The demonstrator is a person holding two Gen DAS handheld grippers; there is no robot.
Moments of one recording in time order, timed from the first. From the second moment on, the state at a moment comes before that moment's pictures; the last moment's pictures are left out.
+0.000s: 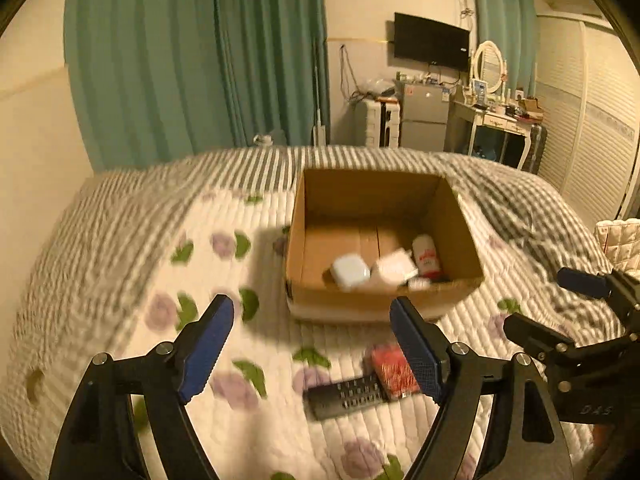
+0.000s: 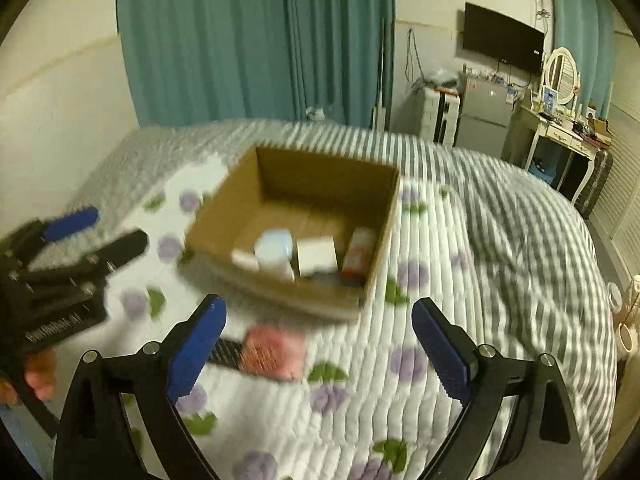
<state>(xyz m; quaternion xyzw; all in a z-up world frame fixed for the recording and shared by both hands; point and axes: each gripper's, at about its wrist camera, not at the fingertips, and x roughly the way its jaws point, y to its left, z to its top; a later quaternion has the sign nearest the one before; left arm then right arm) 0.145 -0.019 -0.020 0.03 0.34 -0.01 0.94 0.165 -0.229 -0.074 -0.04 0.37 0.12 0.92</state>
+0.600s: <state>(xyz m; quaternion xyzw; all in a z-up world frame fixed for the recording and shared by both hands) 0.179 -0.017 -0.108 0.02 0.40 -0.01 0.92 0.224 -0.184 -0.202 -0.02 0.51 0.16 0.84</state>
